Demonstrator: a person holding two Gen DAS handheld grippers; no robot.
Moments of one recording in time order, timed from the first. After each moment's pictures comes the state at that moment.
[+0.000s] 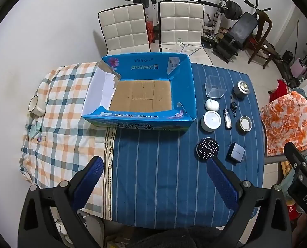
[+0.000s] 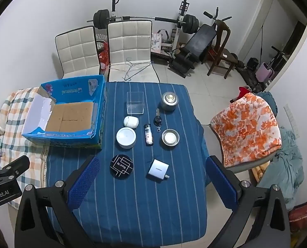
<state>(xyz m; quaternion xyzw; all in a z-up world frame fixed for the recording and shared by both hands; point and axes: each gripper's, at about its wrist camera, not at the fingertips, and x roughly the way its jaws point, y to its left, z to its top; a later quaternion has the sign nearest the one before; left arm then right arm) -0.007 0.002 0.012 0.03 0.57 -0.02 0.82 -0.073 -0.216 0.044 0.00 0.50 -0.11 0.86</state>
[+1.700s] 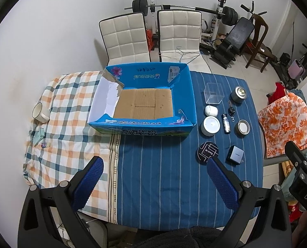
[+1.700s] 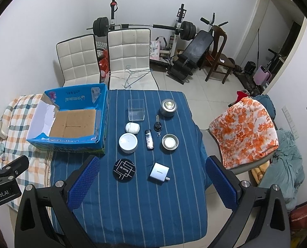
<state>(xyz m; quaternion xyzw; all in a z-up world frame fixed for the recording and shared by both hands) -0.013 0.003 0.034 0.04 0.55 -0.02 0.83 -0.089 -0.205 0.071 0.00 0.48 -0.12 0.87</state>
